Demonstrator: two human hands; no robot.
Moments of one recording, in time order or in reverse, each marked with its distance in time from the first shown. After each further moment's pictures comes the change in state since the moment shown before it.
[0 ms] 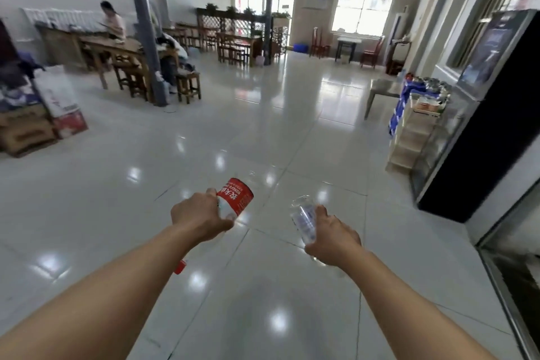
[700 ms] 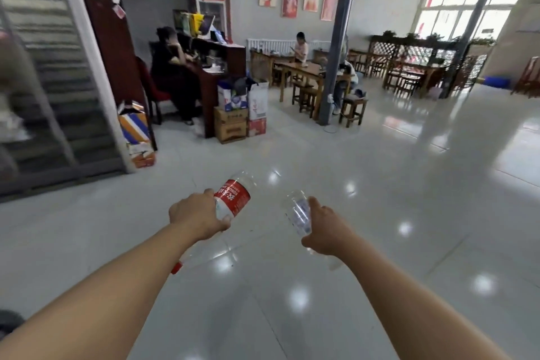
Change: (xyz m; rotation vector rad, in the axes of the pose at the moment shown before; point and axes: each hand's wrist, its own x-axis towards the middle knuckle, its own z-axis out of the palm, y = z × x) left_hand -0.077 -0.474 -0.120 0.061 0.092 -0.642; right_hand 0.026 -0.509 0.091 -0.023 -0.113 -0.732
